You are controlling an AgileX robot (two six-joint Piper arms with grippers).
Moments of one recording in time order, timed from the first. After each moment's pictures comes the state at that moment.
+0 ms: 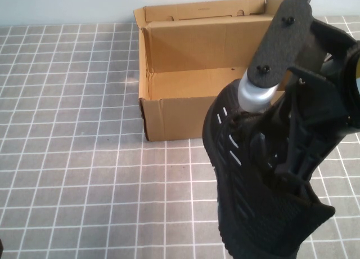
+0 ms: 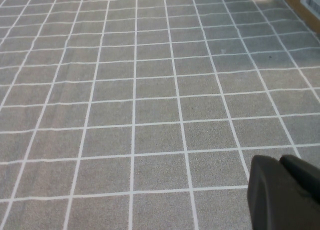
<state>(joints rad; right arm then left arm) 0.85 1.27 -1.37 -0.10 1.09 -0.22 -0.03 -0.01 0.03 -0.02 0.39 0.12</state>
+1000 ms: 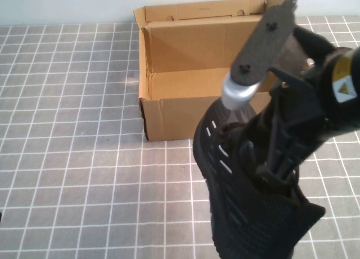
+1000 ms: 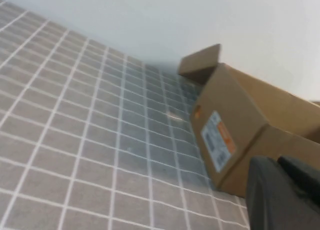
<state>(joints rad) 0.85 1.31 -1.39 -0.06 1.09 -0.17 -0.03 0.00 -0.04 -0.53 0.21 0.13</state>
